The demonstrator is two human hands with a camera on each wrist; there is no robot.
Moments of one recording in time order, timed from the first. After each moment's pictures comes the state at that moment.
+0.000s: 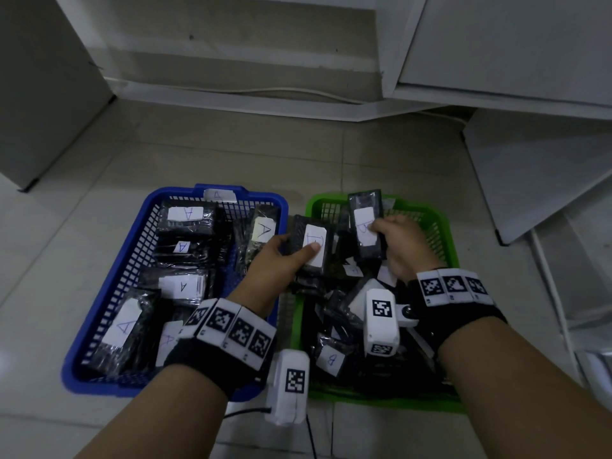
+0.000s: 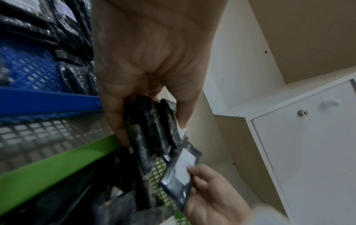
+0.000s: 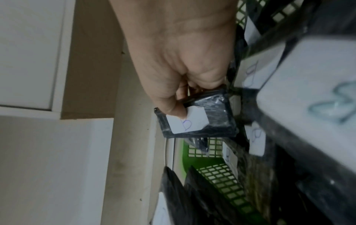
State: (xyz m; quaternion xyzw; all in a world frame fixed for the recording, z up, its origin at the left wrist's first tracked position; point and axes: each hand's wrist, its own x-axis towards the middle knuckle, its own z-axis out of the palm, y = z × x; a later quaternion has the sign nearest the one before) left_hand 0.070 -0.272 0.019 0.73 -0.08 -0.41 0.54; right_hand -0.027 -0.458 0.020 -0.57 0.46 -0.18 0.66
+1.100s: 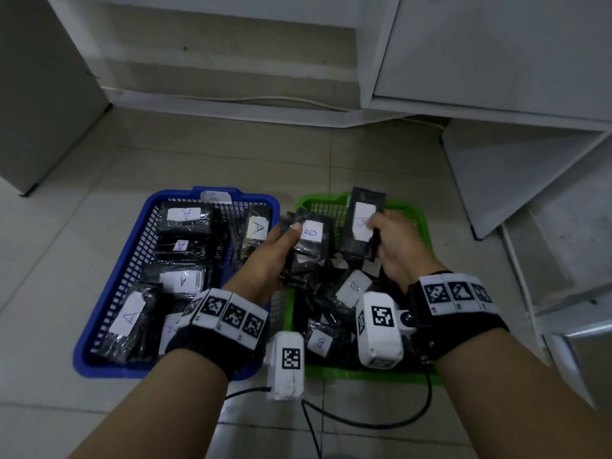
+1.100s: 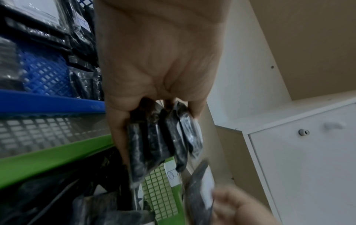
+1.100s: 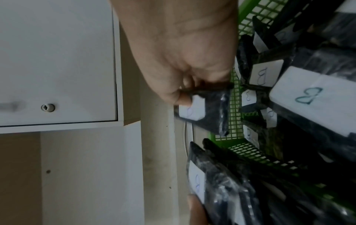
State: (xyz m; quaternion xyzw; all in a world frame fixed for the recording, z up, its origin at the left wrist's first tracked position) left_hand 0.056 -0.266 0.047 0.62 -0.08 -0.48 0.61; right_hand -0.053 -0.425 0.072 -0.52 0.43 -0.21 0.71
